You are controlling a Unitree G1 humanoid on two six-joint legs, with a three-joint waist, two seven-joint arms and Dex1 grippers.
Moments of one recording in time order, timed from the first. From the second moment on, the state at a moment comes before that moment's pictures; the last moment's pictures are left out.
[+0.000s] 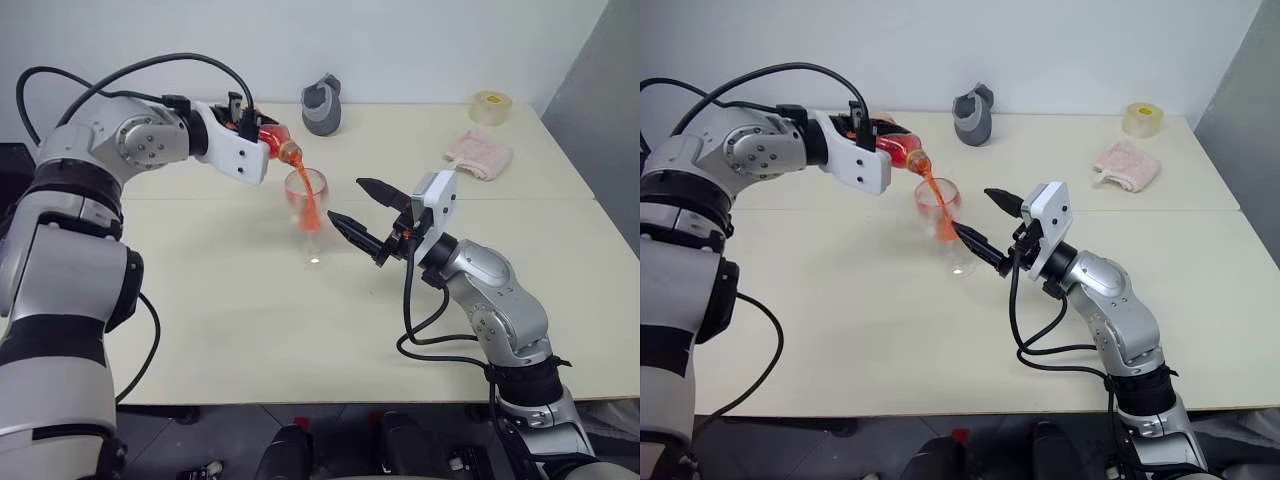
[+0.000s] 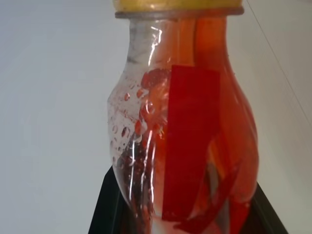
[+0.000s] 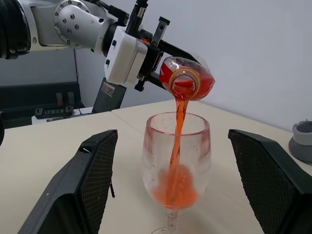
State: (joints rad) left arm -1.48 0.76 -0.48 1.30 0.72 -1.06 -0.43; right arm -0.48 -0.25 0.14 -0.32 0.41 0.38 0.57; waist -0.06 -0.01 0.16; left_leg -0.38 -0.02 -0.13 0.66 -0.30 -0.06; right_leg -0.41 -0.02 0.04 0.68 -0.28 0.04
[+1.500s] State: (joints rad) left arm -1.54 0.79 -0.56 1.31 0.83 -1.06 -0.30; right arm -0.48 -0.25 0.14 -0.31 0.41 0.38 0.59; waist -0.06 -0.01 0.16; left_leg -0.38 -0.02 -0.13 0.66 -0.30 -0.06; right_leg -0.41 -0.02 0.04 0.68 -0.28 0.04
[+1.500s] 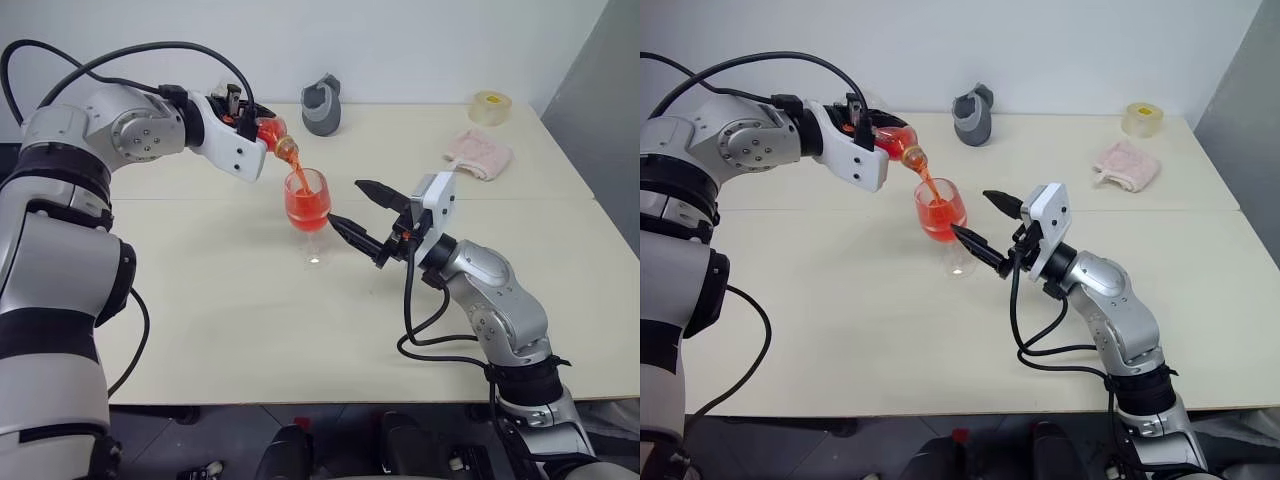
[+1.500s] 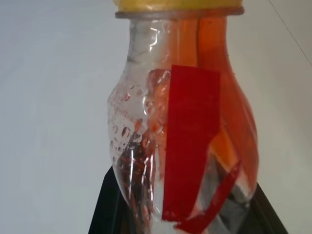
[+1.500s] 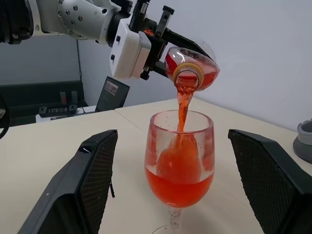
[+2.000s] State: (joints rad) left arm -1.54 0.77 -0.49 1.34 0.70 -1.06 -0.47; right arm -0.48 -0.26 0.13 -0.31 0.41 0.38 0.59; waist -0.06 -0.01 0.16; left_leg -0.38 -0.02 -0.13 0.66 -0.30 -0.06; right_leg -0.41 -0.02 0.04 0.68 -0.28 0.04
